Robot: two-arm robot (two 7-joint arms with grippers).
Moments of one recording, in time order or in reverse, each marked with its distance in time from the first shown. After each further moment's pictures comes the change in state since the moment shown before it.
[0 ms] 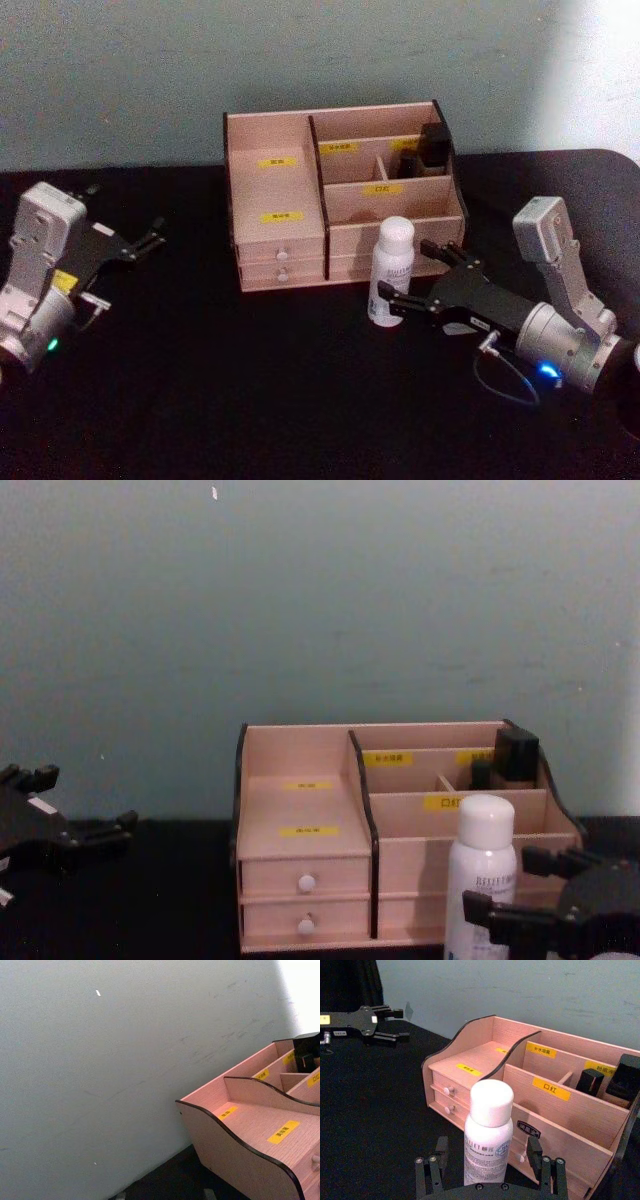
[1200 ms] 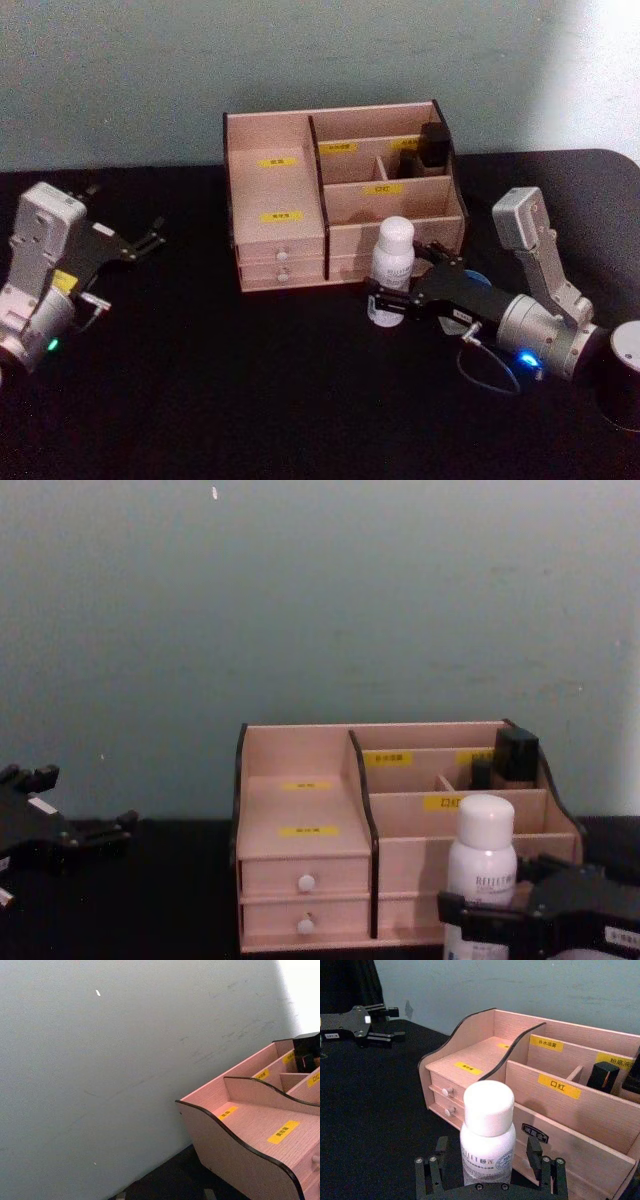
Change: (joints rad) left arm 0.000 0.000 0.000 0.000 0.000 0.000 0.000; right arm 0.066 -0.058 -0.014 0.092 0.006 0.031 0.032
